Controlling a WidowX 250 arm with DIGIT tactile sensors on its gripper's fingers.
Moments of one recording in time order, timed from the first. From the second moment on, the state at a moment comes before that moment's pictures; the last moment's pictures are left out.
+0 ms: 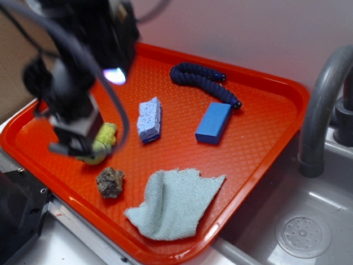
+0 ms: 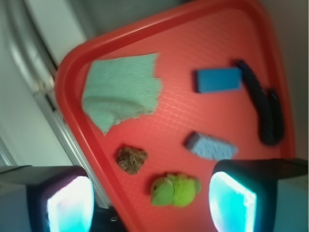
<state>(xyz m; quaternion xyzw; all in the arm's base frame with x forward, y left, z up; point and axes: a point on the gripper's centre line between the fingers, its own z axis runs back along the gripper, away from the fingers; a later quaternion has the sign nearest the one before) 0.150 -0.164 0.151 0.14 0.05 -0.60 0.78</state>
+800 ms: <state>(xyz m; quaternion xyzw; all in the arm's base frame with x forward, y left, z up) 0.168 -0.152 0.064 0.12 0.11 -0.84 0.52</state>
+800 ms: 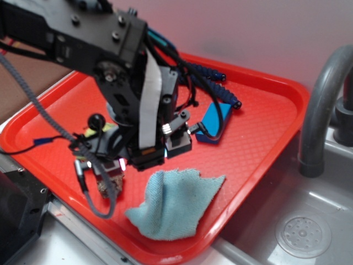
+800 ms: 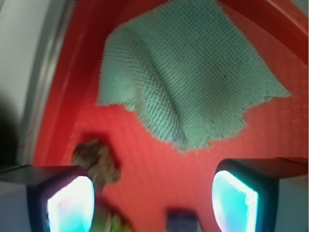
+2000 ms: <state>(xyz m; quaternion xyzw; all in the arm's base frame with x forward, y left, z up) 0.190 -0.161 0.018 -0.09 -0.03 -0.76 0.65</state>
